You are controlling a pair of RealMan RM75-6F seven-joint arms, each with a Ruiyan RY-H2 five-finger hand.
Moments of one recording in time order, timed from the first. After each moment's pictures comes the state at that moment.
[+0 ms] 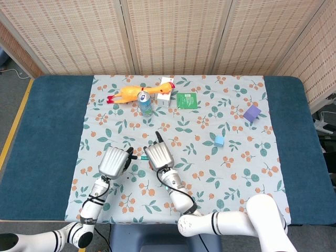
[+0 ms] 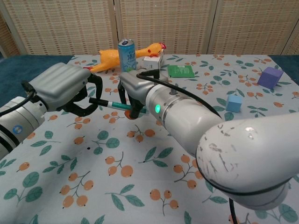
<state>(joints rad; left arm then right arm) -0.60 -1.78 -0.17 -1.32 1.36 1.28 0.59 1.07 -2.01 0.33 -1.35 -0.69 1.13 -0.92</state>
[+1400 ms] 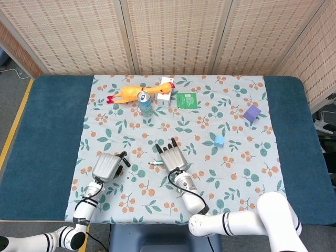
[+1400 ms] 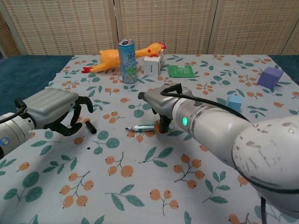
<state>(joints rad) -0.57 -1.72 -0.14 -1.36 1.20 1.13 0.58 1.03 -1.91 0.24 -1.47 -0.54 1.14 -1.09</state>
